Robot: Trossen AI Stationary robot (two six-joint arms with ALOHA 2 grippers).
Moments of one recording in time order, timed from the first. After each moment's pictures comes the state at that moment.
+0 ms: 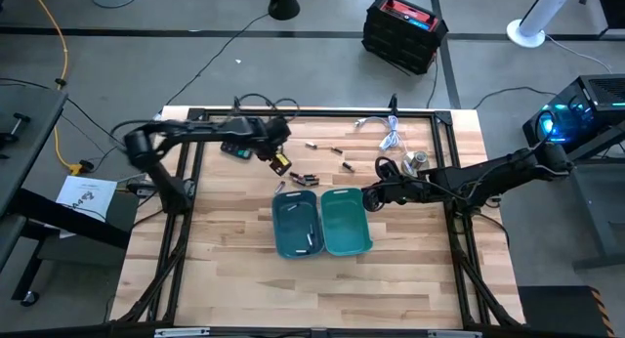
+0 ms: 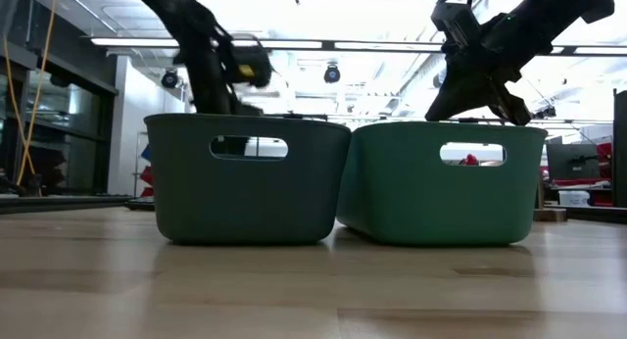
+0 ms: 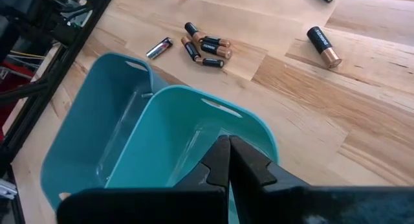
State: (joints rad) left arm 0.45 1.69 1.07 -0.66 -0.05 -0.29; right arm 0.14 1.15 0.66 -0.27 0.37 1.08
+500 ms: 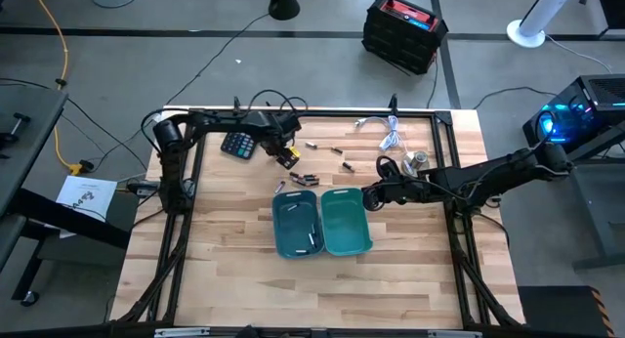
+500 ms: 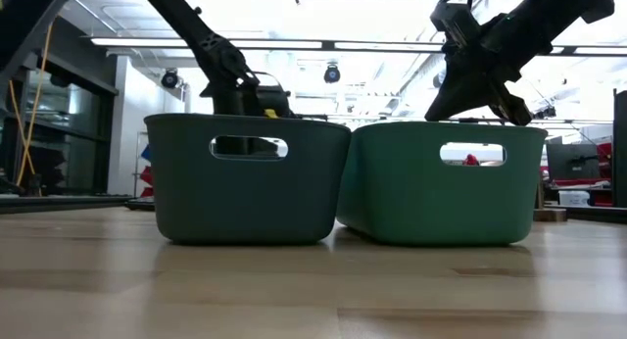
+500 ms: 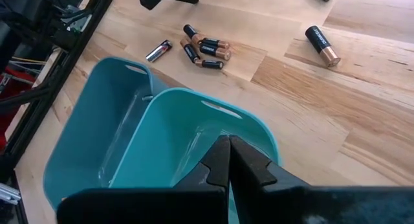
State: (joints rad) left arm 0.53 1.95 1.21 -0.69 -0.03 -0.25; right arm 0.14 1.15 0.66 -0.27 0.37 1.10
